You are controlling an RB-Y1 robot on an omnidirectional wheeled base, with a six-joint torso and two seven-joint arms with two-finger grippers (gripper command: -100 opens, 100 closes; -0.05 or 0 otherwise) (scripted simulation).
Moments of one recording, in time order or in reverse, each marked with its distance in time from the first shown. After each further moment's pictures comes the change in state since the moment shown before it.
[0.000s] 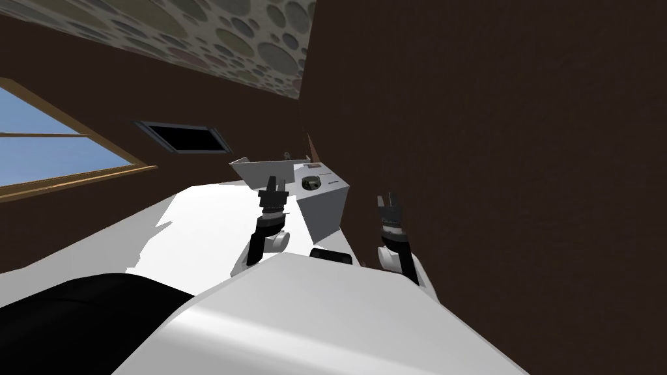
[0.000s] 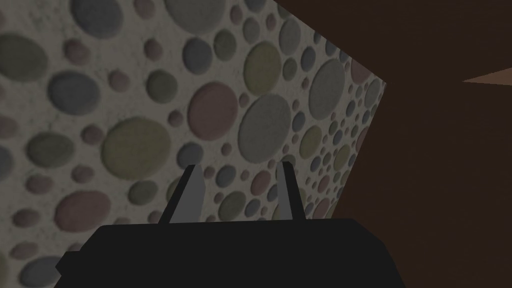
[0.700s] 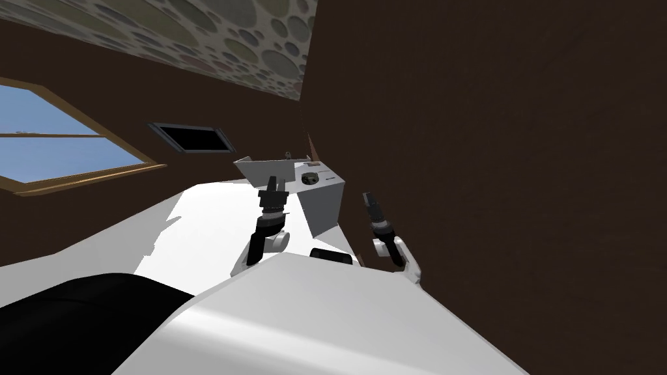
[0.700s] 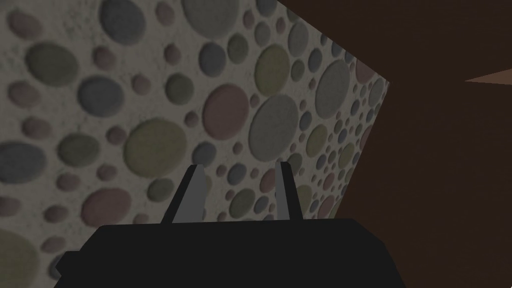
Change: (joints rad) left arm 0.000 0.000 0.000 0.000 0.000 0.000 0.000; right arm -0.190 -0.153 0.091 0.187 0.200 -0.178 0.048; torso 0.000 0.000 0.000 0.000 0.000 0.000
